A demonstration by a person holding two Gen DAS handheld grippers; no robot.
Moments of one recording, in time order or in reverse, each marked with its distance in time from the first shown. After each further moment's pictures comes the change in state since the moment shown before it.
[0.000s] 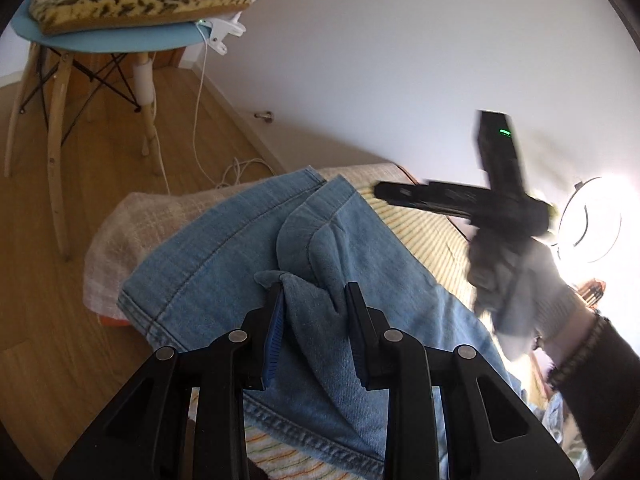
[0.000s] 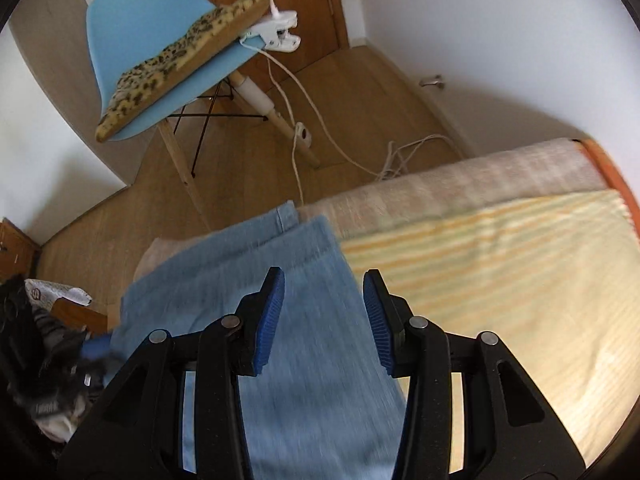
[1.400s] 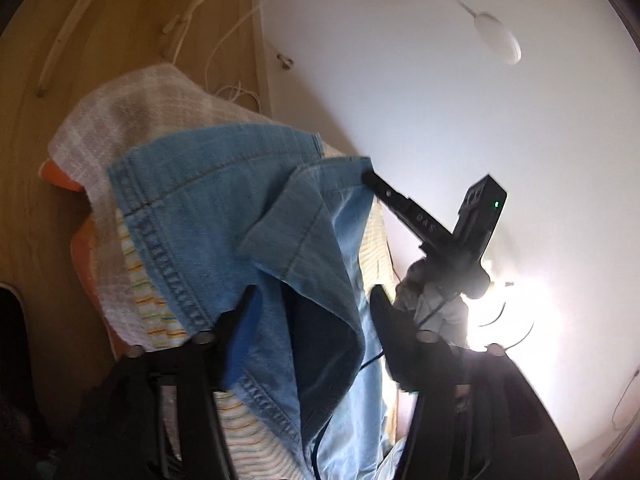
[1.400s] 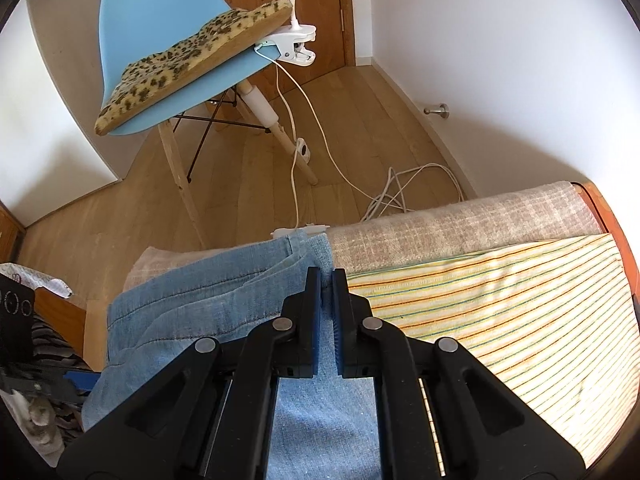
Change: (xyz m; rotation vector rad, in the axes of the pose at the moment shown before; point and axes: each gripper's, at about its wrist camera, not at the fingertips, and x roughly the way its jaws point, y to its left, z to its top) left arm 0.010 0.047 -0.009 -0.510 0.139 -0.278; right arm 0.000 0.025 0.008 -0.101 -0.079 -0.078
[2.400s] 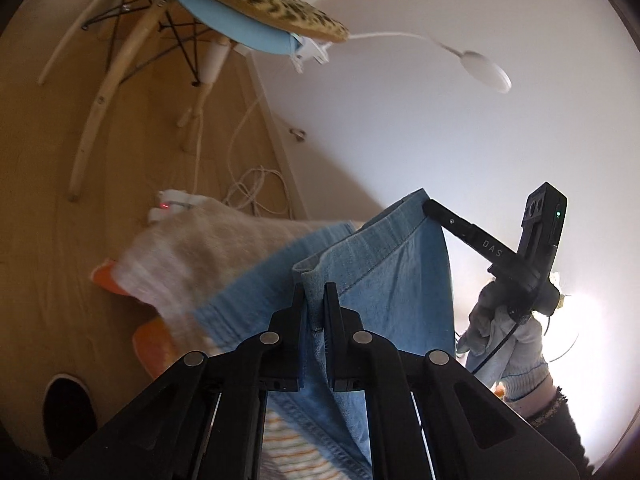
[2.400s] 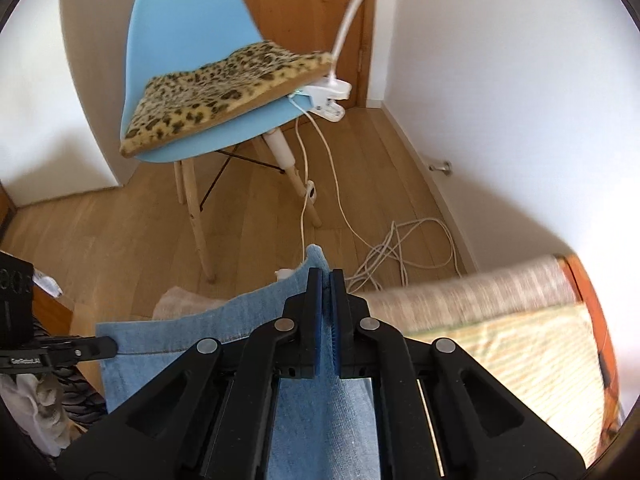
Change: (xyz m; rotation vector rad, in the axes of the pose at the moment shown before) left arm -0.044 -0.001 0.033 0.174 -0.257 0.153; right arm -0.024 0.059 0.046 -0.140 -0.111 -0.061
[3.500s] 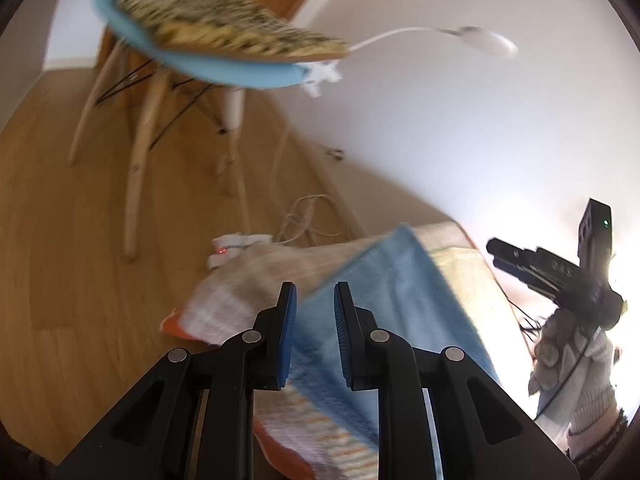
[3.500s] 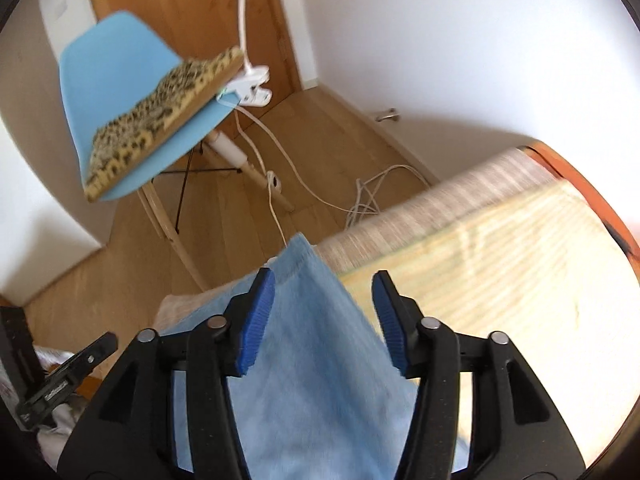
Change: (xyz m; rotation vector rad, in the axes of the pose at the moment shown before) left arm -0.011 -0.029 -0.002 0.248 -0.060 0.217; right arm -0.035 -0.036 -0.064 0.387 0.010 -0.065
